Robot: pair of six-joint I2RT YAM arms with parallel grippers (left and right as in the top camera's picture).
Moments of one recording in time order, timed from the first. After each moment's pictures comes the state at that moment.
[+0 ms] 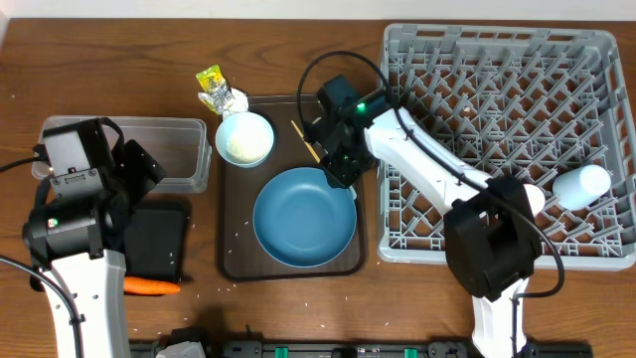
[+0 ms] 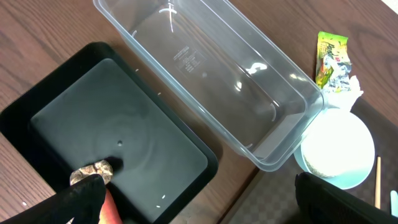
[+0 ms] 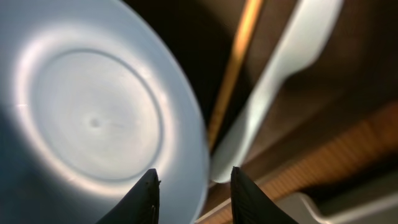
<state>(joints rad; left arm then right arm) 0.24 1.12 1.20 -1.05 -0.19 -0.49 0.58 2.10 1.70 -1.07 -0.23 -0.22</state>
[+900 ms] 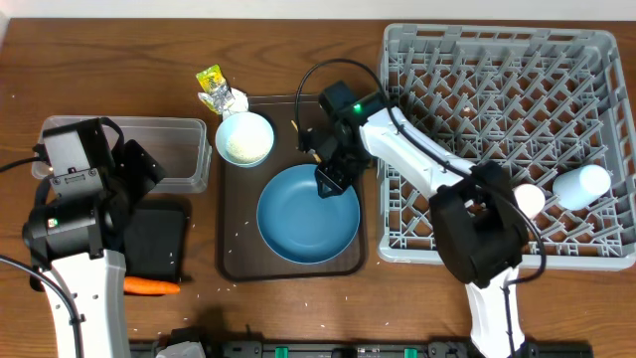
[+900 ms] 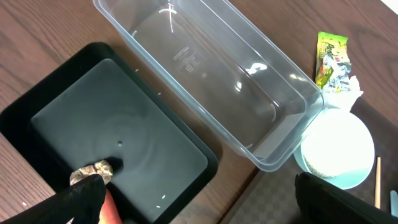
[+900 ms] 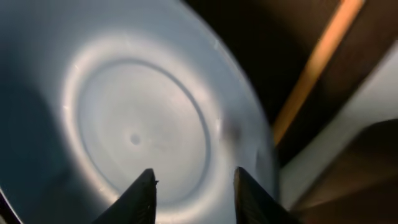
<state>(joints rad) 0.24 1.12 1.20 -1.05 -0.19 -0.49 0.58 2.16 1.70 -1.02 -0.38 -0.30</state>
